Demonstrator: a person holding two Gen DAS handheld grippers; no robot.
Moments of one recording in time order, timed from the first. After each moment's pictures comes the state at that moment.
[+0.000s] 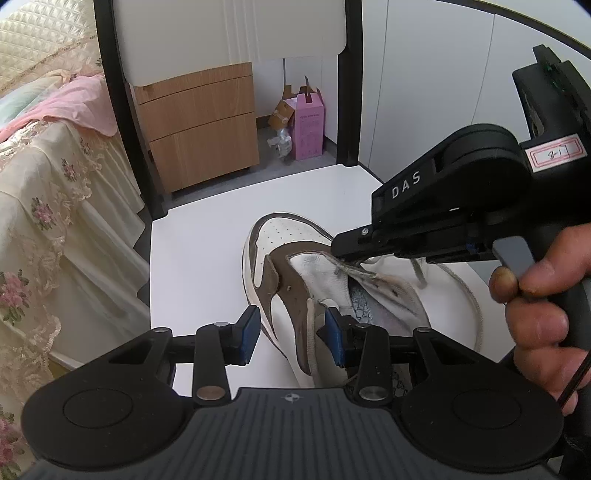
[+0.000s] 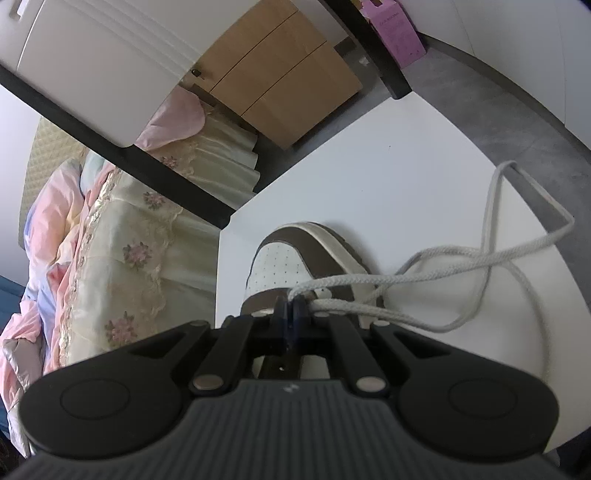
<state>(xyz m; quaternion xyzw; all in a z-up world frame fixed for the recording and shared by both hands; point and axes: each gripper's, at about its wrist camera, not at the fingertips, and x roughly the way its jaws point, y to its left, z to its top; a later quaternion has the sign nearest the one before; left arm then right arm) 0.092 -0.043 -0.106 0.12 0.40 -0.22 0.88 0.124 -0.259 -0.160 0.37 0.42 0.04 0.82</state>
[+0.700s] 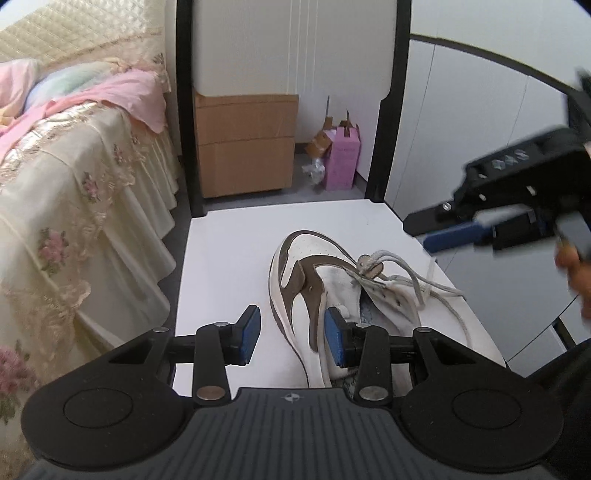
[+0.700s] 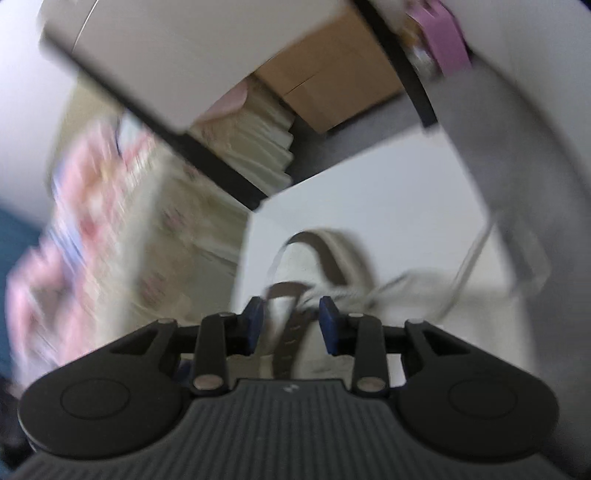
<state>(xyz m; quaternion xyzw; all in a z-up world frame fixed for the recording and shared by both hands) 0.054 -0.015 -0.083 0.04 0.37 -0.16 0.91 0.121 -0.289 -0.092 0.26 0.46 0.13 0.84</state>
